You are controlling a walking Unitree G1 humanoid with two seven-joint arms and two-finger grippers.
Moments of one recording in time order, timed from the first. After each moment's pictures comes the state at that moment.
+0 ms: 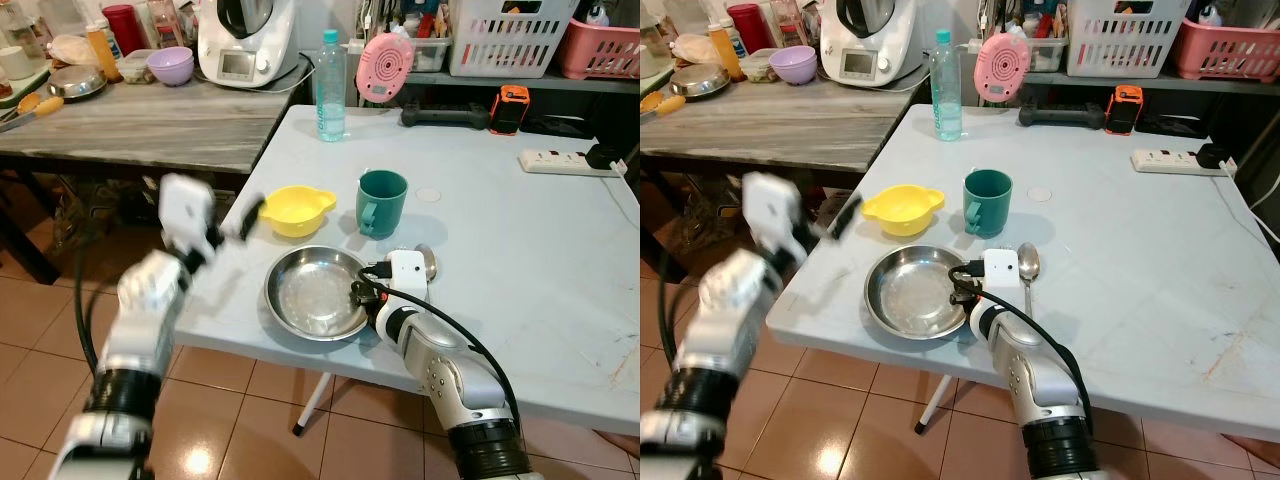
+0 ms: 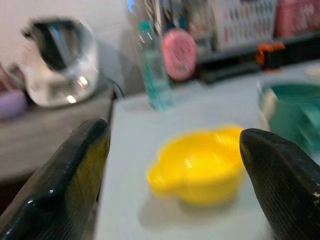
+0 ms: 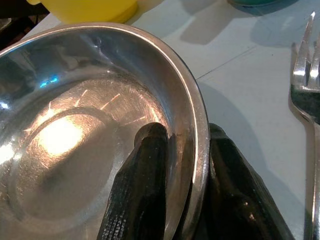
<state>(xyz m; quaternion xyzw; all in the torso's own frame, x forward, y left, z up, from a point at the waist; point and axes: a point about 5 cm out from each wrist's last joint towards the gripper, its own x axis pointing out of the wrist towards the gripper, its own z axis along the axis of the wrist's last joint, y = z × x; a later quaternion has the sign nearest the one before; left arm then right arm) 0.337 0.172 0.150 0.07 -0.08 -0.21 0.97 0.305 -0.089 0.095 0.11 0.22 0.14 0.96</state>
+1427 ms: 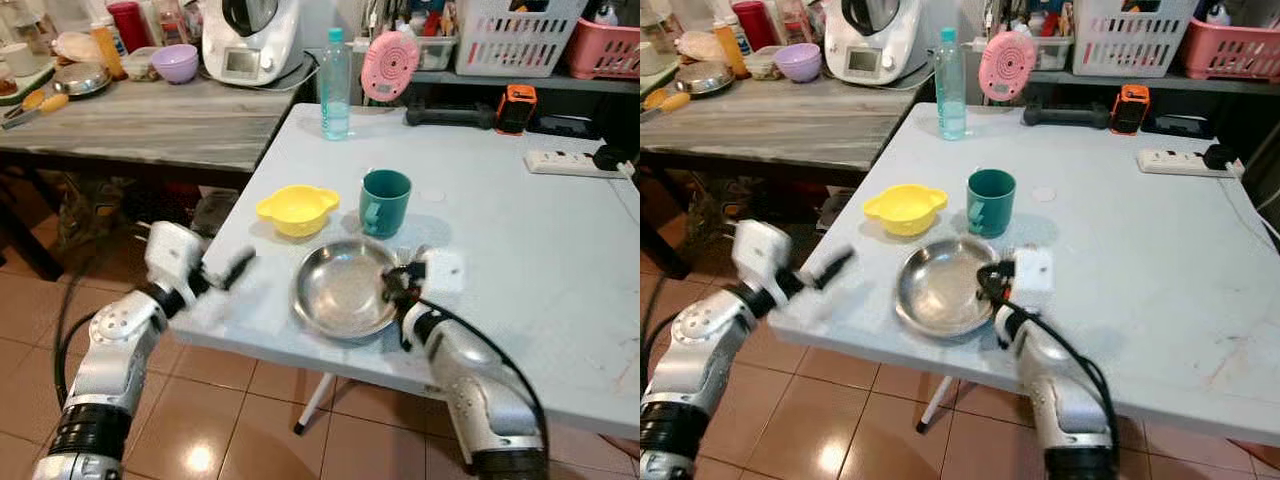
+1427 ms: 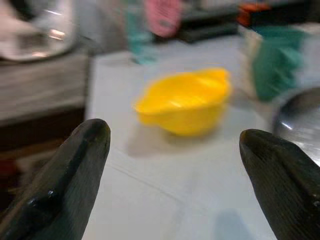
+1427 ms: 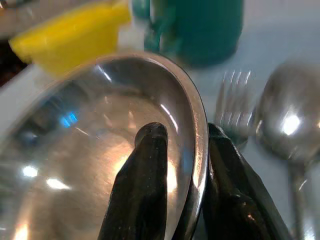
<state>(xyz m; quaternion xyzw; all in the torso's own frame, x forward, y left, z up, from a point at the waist) 0.319 0.202 0.132 0.05 -0.03 -0.22 0.97 0.296 -0.117 0.117 0.10 0.11 0.11 0.98</state>
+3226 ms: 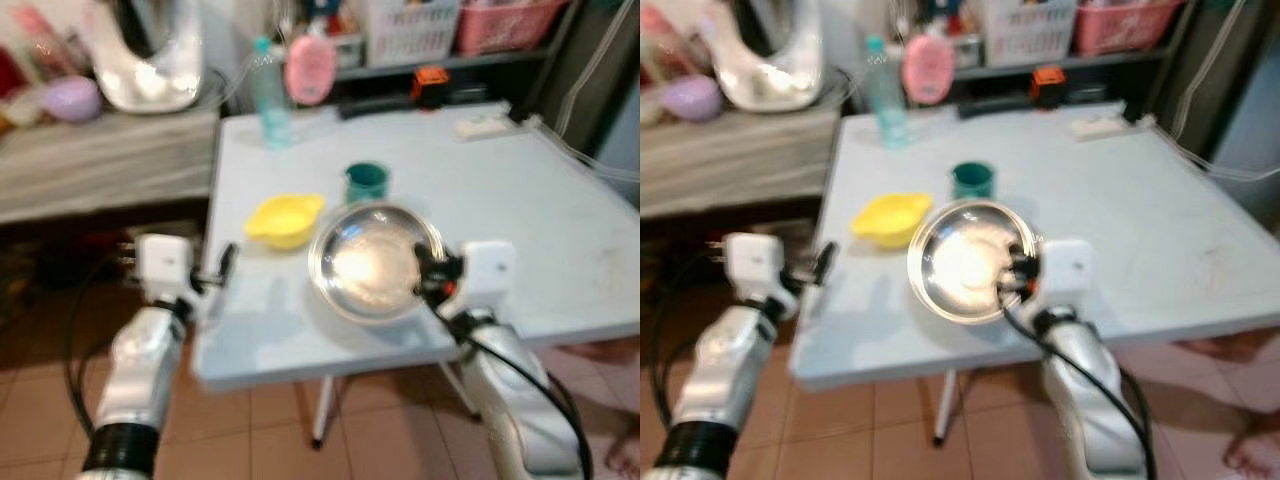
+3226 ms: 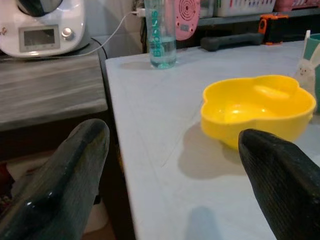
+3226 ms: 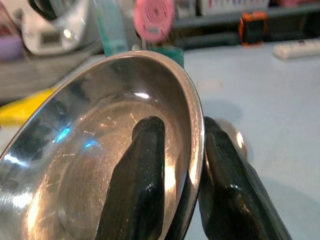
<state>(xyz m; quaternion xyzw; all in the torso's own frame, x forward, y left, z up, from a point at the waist) 0.311 0.194 0.105 0.00 -0.01 -0.08 1.00 0.269 -0.140 0.143 0.04 0.00 0.09 1.00</state>
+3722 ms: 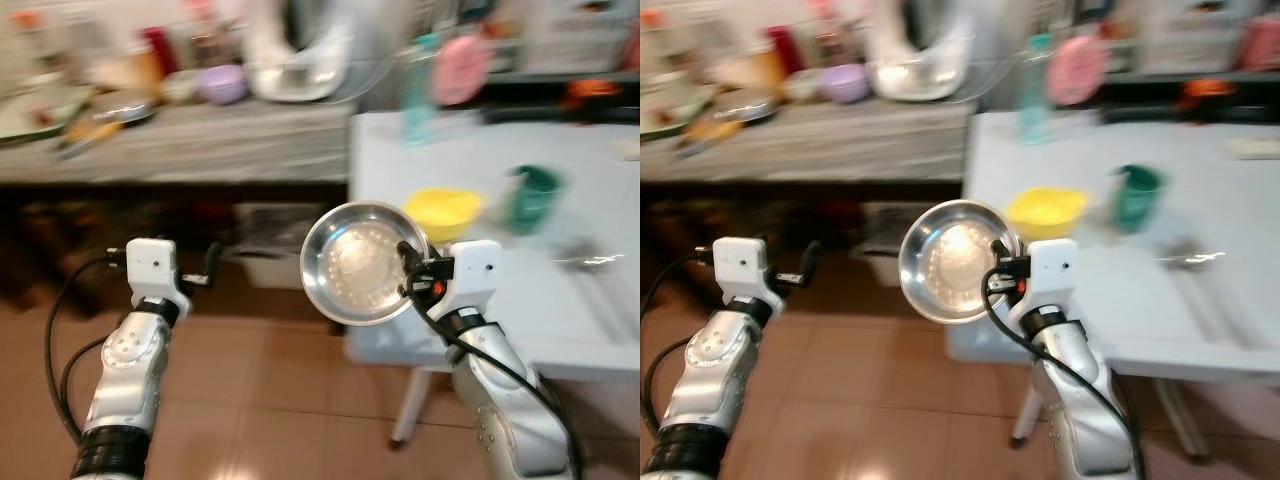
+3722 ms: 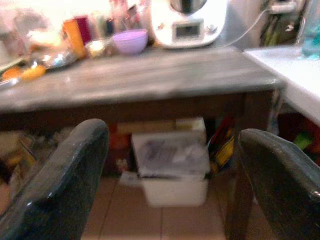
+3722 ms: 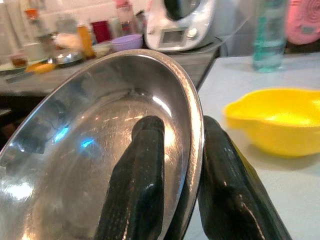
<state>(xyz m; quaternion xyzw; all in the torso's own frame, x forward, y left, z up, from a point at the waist) 0.311 0.198 0.106 0.01 -0.02 -0.05 1.00 0.270 -0.135 0.147 0.03 -0.01 0.11 0.99</state>
